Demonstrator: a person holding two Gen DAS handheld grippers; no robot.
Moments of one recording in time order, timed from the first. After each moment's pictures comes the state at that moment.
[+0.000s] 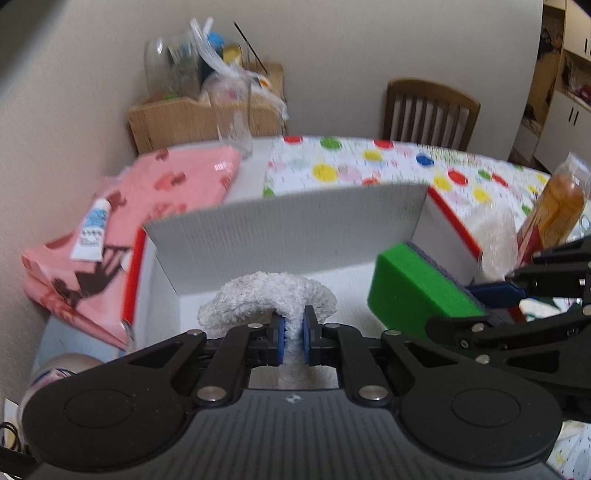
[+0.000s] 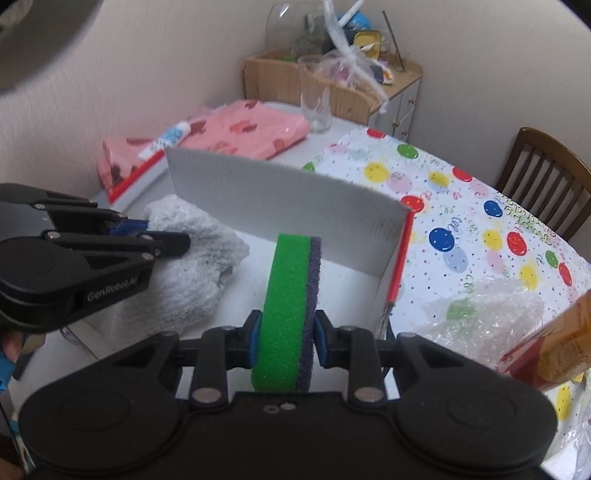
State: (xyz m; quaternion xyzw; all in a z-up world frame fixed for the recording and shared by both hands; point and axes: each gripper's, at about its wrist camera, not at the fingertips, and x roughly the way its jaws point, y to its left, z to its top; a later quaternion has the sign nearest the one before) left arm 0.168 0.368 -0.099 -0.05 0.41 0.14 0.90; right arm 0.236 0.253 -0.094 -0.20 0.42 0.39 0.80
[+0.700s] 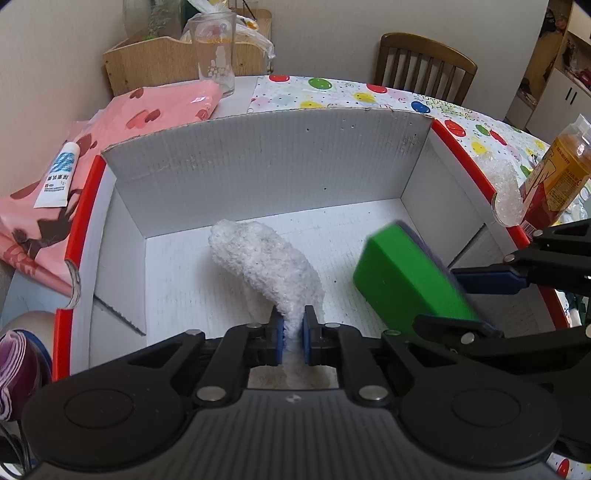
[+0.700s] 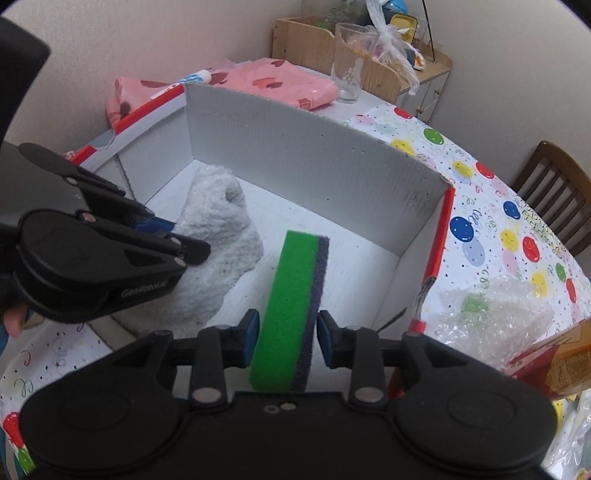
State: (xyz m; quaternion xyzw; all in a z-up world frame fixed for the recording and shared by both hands) left arm 0.176 0.373 -0.136 -0.09 0.48 0.11 0.87; right arm 0.222 0.269 -0.126 -0.27 0.42 0.40 0.77
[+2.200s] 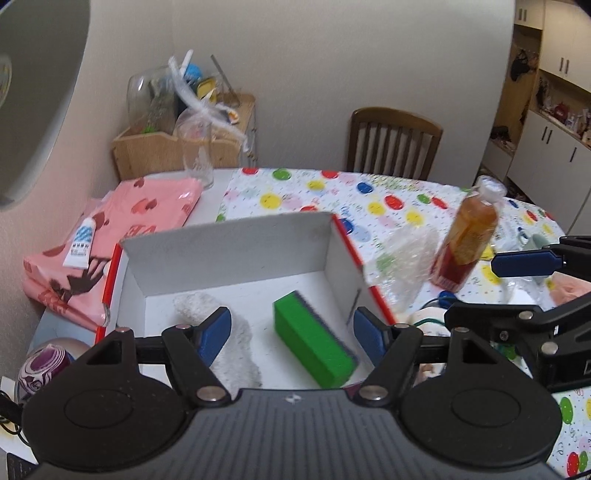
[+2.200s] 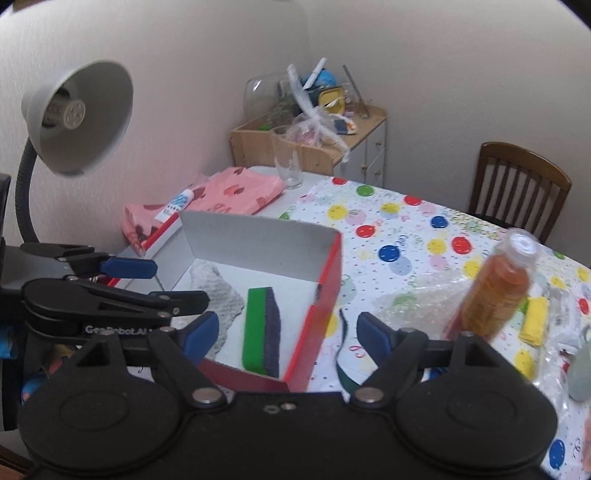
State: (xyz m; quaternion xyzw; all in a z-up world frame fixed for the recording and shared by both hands) left arm 0.121 0.283 -0.032 -0.06 0.37 0.11 0.92; right arm 0.203 0.137 -0.019 -0.10 0.36 0.40 0.83
